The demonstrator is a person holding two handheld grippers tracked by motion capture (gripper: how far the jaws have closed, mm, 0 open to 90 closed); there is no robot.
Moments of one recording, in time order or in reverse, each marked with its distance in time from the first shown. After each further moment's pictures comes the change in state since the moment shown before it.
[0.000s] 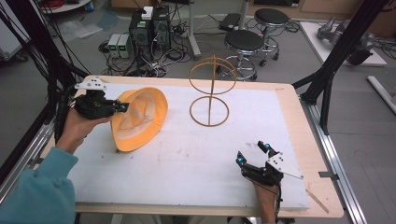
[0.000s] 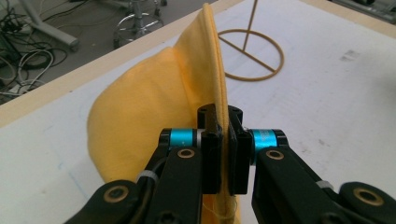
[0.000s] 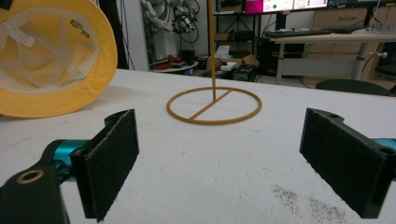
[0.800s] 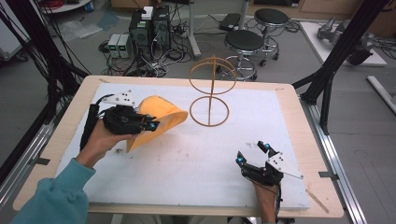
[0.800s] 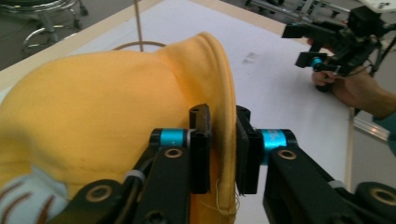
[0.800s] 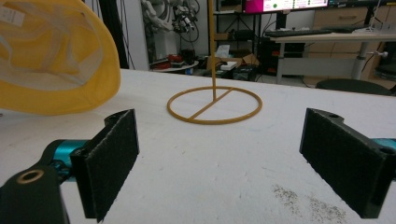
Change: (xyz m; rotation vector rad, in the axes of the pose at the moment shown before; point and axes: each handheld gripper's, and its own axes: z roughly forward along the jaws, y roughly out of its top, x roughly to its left) left arm -0.074 0.013 0.031 -0.012 -0.276 0.078; right arm 0.000 0.000 0.000 0.003 0.002 0.002
